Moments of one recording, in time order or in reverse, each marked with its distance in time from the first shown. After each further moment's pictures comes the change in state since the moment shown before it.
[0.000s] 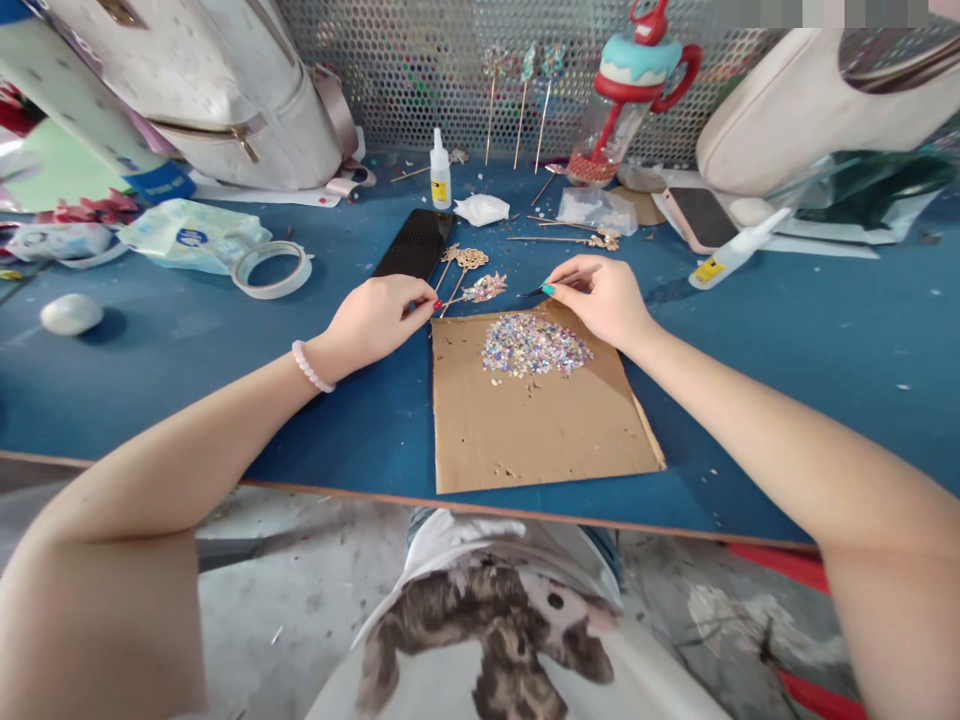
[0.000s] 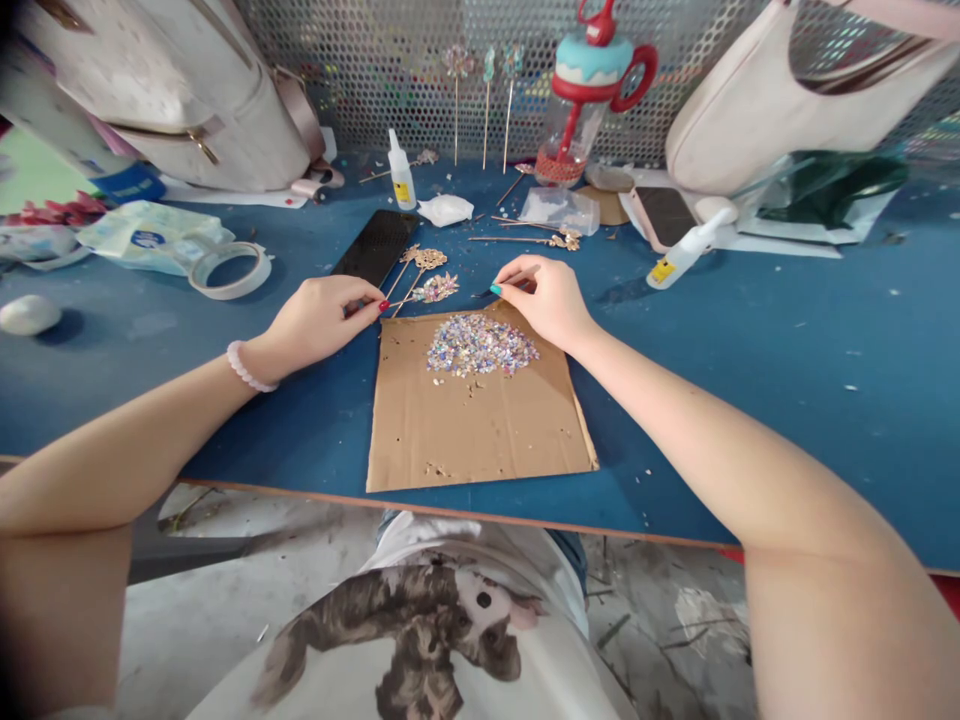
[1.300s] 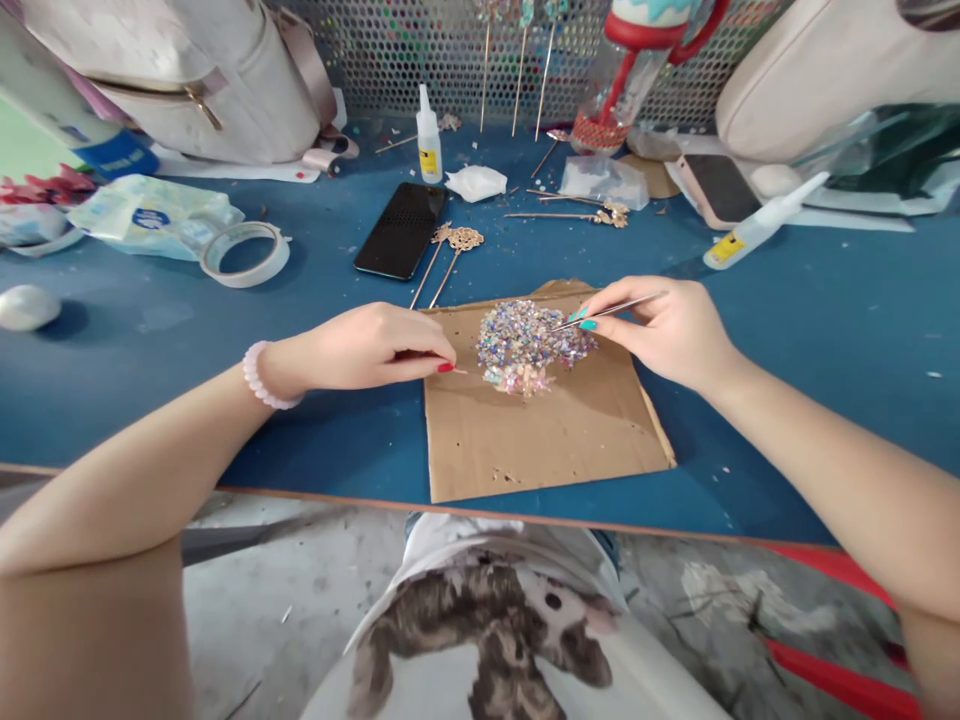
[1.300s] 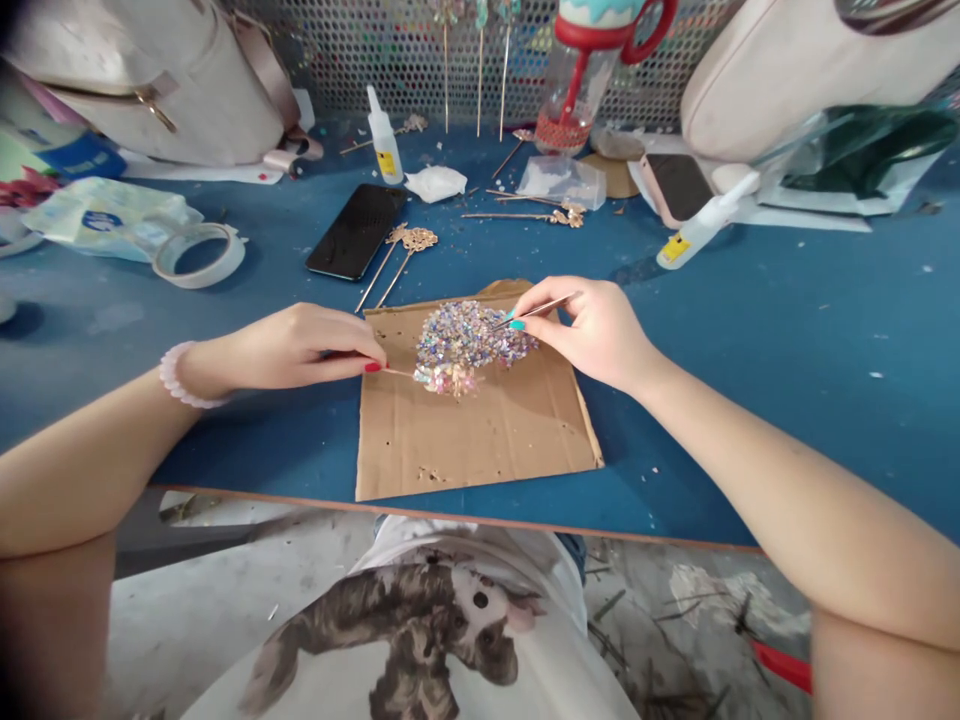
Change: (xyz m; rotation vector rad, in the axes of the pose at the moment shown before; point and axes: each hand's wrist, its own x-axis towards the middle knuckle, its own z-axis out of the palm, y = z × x) left_hand -0.012 0.022 -0.016 -0.285 -0.360 0.473; right_hand -0.059 -0.015 -0.041 0.058 -0.158 -0.029
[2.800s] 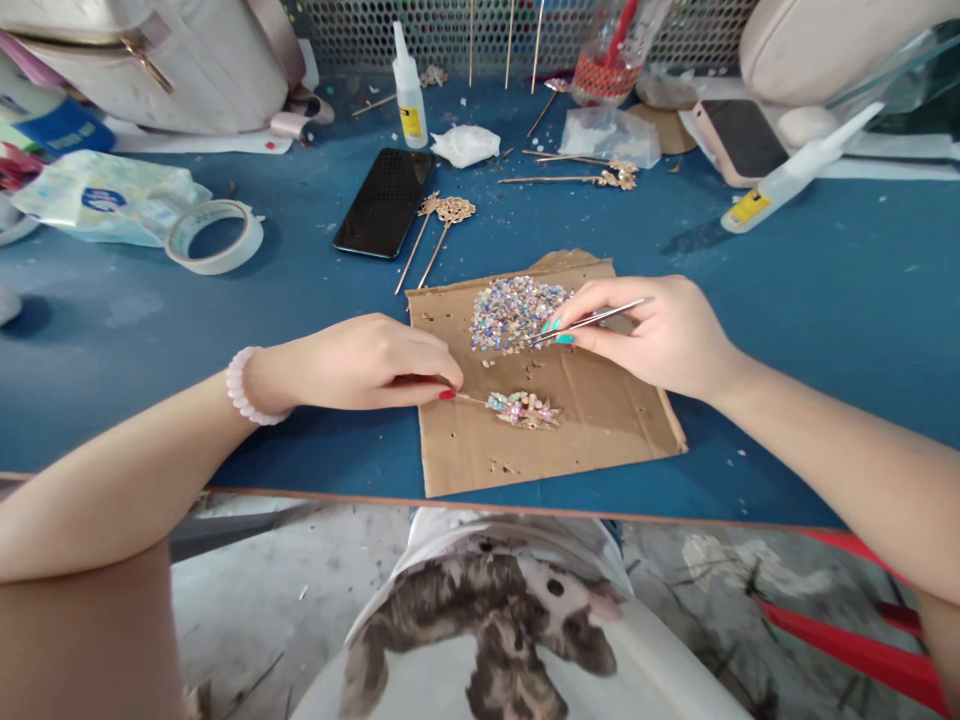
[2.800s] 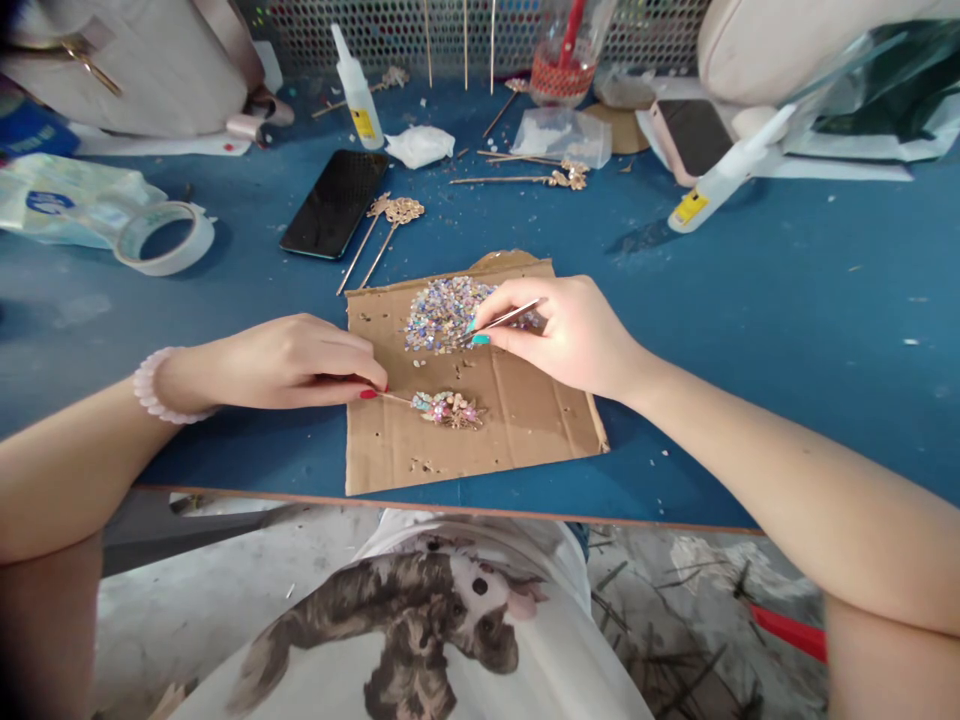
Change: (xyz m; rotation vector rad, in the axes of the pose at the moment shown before) left_hand 0.001 0.011 0.014 -0.004 -0.170 0.077; right_hand -0.012 -0.025 0.016 -0.013 -0.123 -0.051
